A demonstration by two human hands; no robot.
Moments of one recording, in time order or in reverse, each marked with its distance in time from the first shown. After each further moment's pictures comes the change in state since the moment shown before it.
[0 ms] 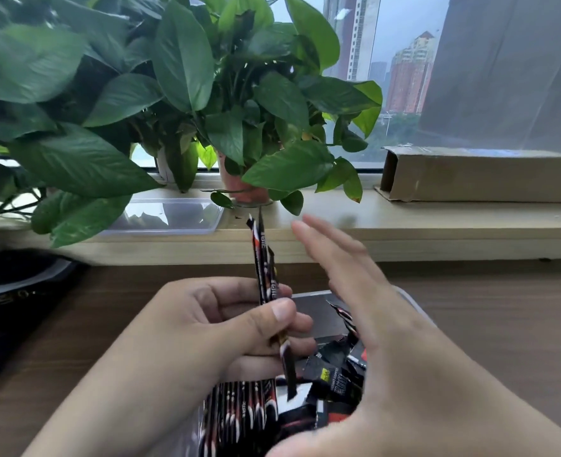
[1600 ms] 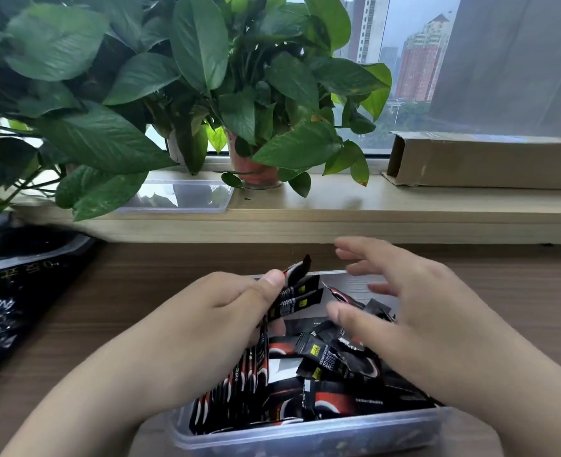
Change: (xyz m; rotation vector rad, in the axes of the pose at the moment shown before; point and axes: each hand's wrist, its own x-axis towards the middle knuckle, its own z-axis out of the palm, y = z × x) left_hand -0.005 -0.012 -0.015 0.675 -0.101 -0.033; right_hand -0.024 0.004 -0.021 -0.376 0.010 0.190
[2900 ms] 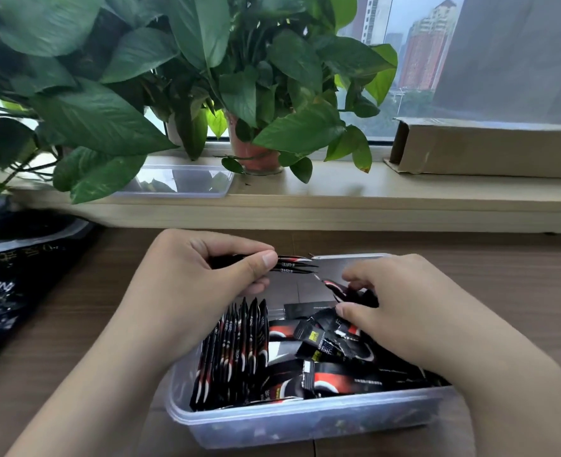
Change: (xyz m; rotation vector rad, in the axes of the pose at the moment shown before) left_hand 0.006 -0.002 0.001 -0.272 0.479 0.118; right_hand 0.016 0.014 0.017 -0.371 -0.108 0.159
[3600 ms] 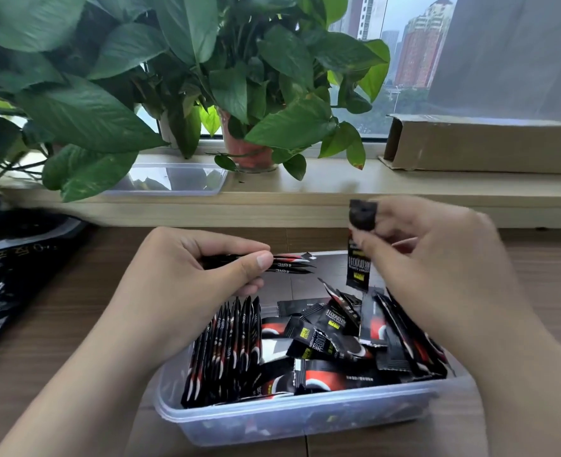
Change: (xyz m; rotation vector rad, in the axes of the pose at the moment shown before) left_hand 0.000 -0.003 -0.001 0.008 -0.038 0.064; right_hand -0.006 0.002 -0.016 0.424 0.615 -0.029
